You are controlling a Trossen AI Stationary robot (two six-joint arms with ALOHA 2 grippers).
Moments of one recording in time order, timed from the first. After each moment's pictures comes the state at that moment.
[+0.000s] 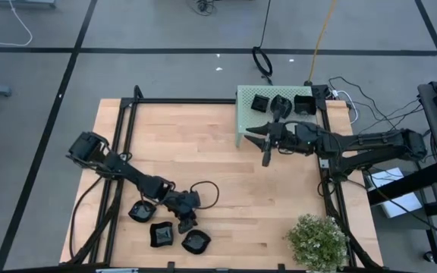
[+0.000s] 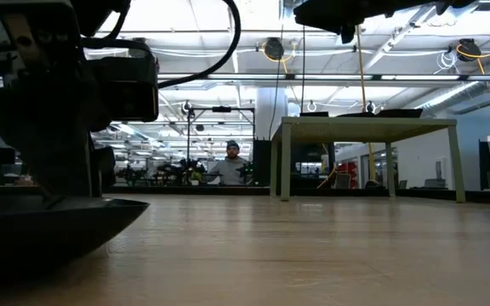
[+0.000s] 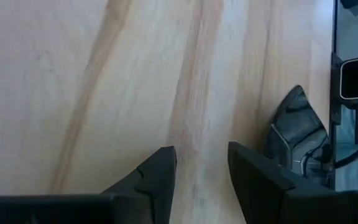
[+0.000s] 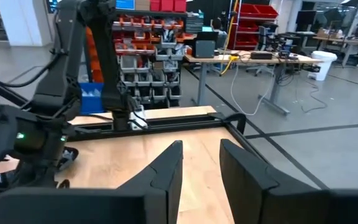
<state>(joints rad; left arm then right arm) -0.43 1.74 0.73 0.16 0.17 -0.84 -0.04 1.06 0.74 0.27 0.21 0.00</state>
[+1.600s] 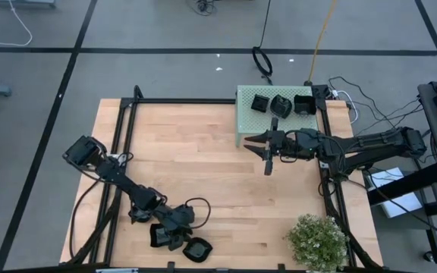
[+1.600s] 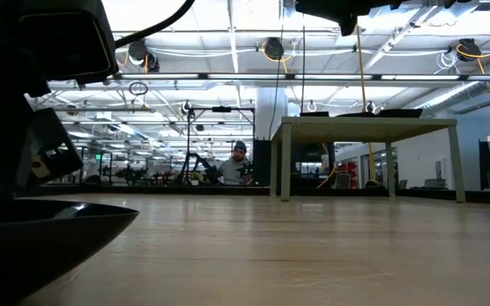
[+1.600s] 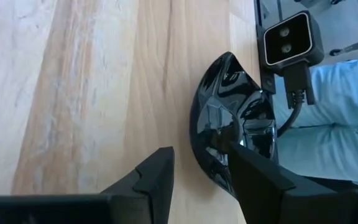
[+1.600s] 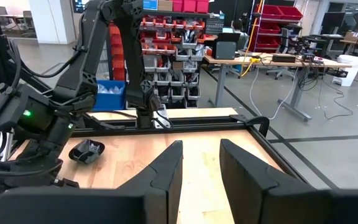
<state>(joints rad) -0.60 1.74 0.72 0.33 0.07 -0.85 0.05 1.06 0.74 0.26 0.21 -0.01</state>
